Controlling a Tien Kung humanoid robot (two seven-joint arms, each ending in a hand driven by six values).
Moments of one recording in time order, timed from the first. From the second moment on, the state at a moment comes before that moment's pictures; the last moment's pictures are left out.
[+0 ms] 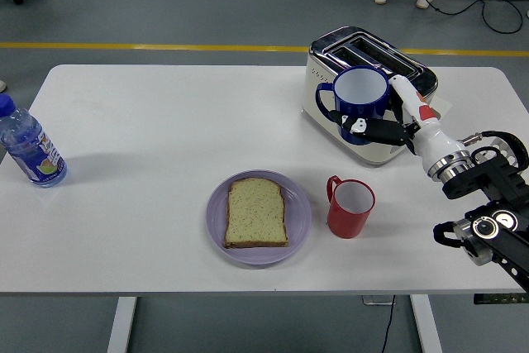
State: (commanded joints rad) left arm -0.06 0.01 -0.16 -0.20 0.44 0.07 0.06; right arm 0.48 -0.44 0.81 1.61 -0.99 -0.47 -0.04
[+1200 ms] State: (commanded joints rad) left arm -0.06 0.01 -0.13 -0.20 0.44 0.07 0.06; right arm 0.07 -0.23 1.08 1.31 -1.04 -0.65 0.51
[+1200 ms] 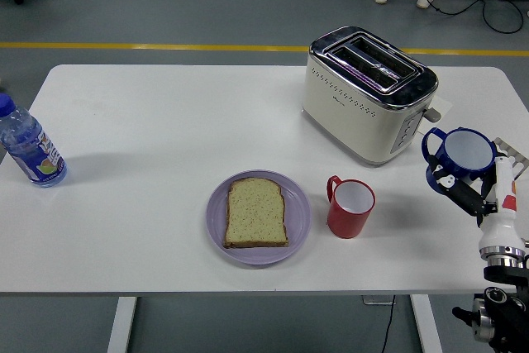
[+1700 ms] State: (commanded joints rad) left arm -0.08 0.01 -0.14 -0.20 0.45 0.07 0.06; right arm 0.15 -0.17 1.01 1.04 -0.94 -0.63 0.62
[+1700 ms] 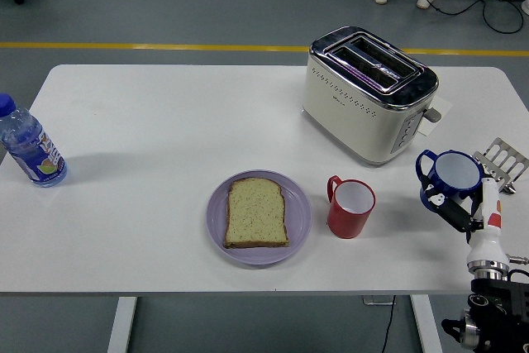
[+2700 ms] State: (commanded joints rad) left arm -0.07 0.01 -0.14 -0.20 0.44 0.07 0.06; right arm 0.19 -0.13 0.91 0.87 -0.90 -0.61 0.64
